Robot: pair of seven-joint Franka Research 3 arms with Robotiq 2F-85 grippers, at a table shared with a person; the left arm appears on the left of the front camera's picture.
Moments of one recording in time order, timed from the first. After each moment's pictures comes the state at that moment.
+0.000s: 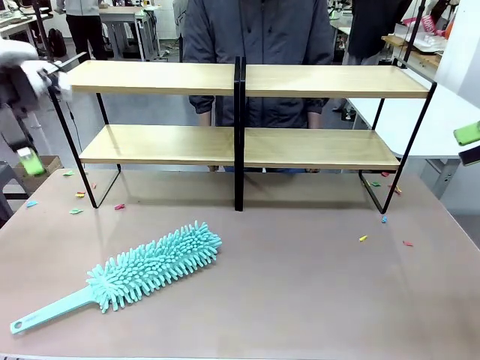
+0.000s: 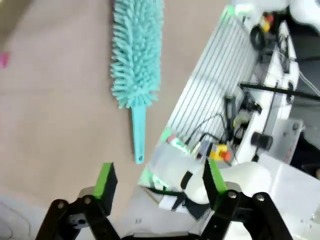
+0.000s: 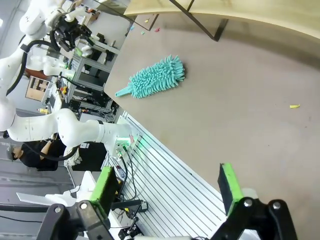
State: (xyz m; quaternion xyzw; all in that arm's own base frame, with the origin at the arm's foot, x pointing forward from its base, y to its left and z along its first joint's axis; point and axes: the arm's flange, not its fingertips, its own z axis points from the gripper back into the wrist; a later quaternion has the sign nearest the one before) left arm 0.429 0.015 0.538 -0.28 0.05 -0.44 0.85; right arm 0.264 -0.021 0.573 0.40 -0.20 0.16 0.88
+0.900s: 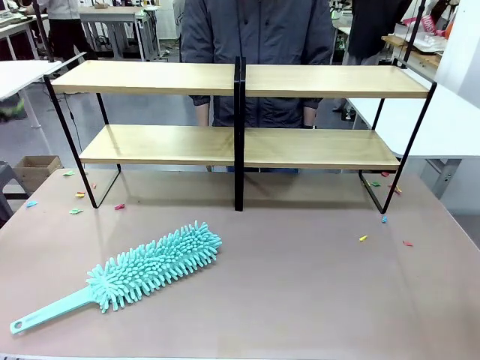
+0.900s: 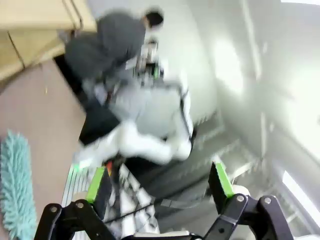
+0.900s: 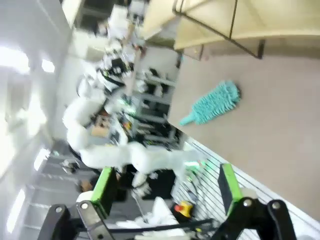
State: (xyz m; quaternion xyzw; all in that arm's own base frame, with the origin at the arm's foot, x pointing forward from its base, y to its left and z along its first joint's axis) left arm 0.420 0.119 0.530 -0.75 -0.13 -0.18 0.63; right arm 0.252 -0.049 0.627 0.55 -0.19 0.02 0.81
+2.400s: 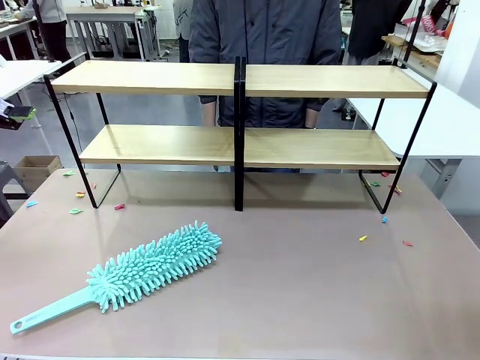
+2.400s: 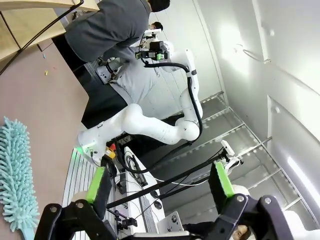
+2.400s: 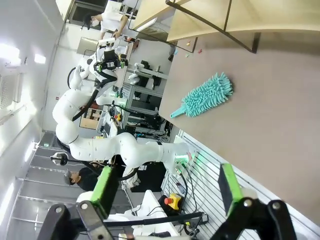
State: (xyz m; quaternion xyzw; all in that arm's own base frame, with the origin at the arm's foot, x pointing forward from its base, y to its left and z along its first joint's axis) left arm 0.413 0.091 0.520 -0.72 -0.10 -0.24 0.64; right arm 0.252 -0.039 0.617 0.52 -0.18 0.06 0.83
